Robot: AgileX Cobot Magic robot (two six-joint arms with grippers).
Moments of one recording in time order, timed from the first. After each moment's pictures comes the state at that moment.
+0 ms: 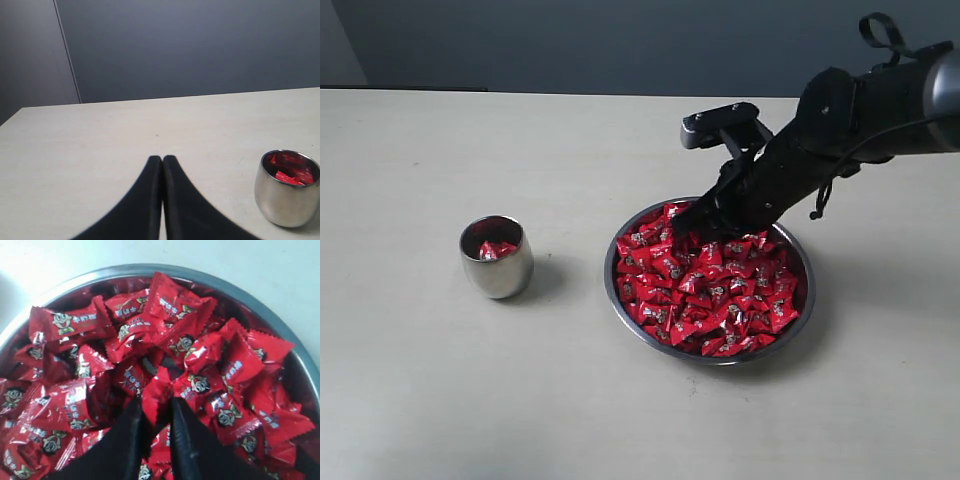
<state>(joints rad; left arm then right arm) 0.12 0.00 0.00 0.07 0.19 -0.02 0.57 1.85 -1.08 0.40 0.48 -0.41</state>
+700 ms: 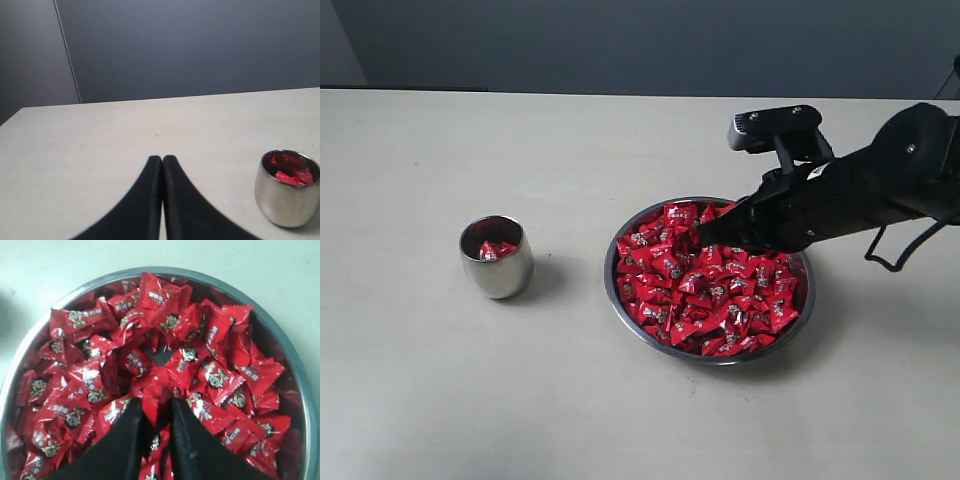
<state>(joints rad) 0.12 0.00 0.00 0.07 0.19 -0.02 0.57 1.63 -0.80 0.65 0.25 -0.54</state>
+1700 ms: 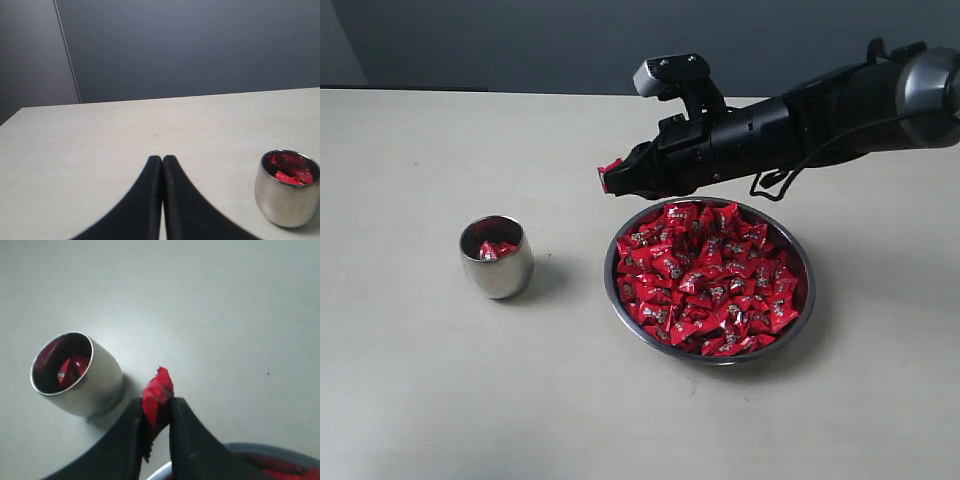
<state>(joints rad) 0.12 0.00 0.00 0.07 0.19 -0.02 0.59 1.92 -1.15 1.50 0.58 -1.52</state>
